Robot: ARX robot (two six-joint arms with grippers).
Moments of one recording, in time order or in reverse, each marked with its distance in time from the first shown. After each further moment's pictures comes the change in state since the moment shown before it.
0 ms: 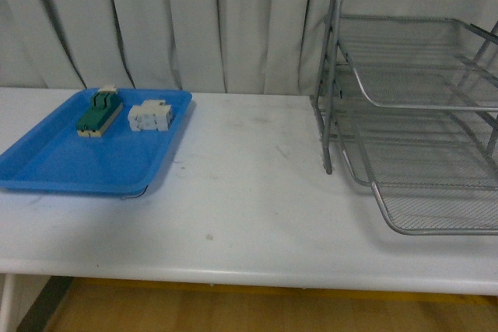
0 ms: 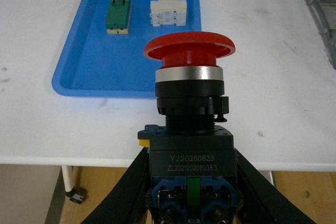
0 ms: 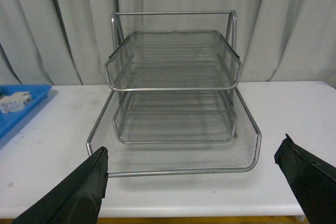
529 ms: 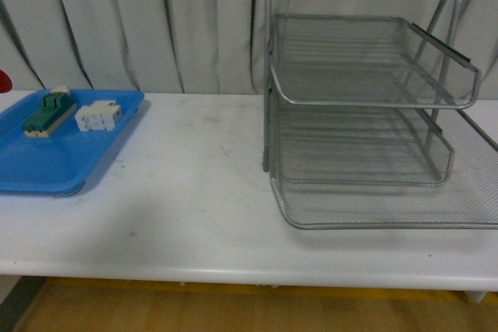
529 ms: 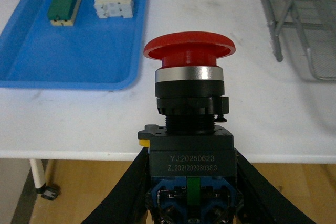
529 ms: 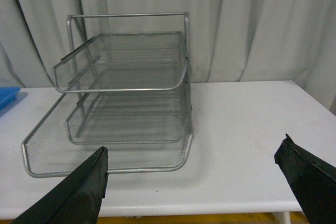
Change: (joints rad) left arm -0.019 -0.003 -0.036 0.022 -0.004 -0.032; right arm 0.000 0.000 0.000 0.002 0.001 0.000
